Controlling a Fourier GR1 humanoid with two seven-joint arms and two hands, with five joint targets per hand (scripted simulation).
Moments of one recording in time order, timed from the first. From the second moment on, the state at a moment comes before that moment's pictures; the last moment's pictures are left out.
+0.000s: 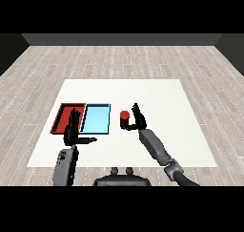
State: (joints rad) left arm -0.01 0.05 0.06 -1.59 0.07 -0.07 -0.42; right arm -0.60 0.00 0.28 -0.64 -0.49 -0.09 -0.66
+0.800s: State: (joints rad) left arm -0.03 0.04 0.05 -1.59 0.06 -0.05 -0.41; right arm -0.67 0.00 0.43 -0.55 -0.67 -0.11 -0.72
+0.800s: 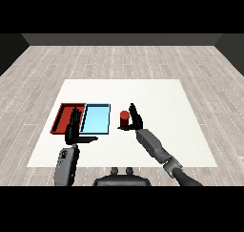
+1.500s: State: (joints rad) left arm -0.01 0.06 0.07 -1.61 0.07 -0.06 -0.39; right arm -0.76 0.00 0.59 -0.52 -0.85 -0.15 -0.72
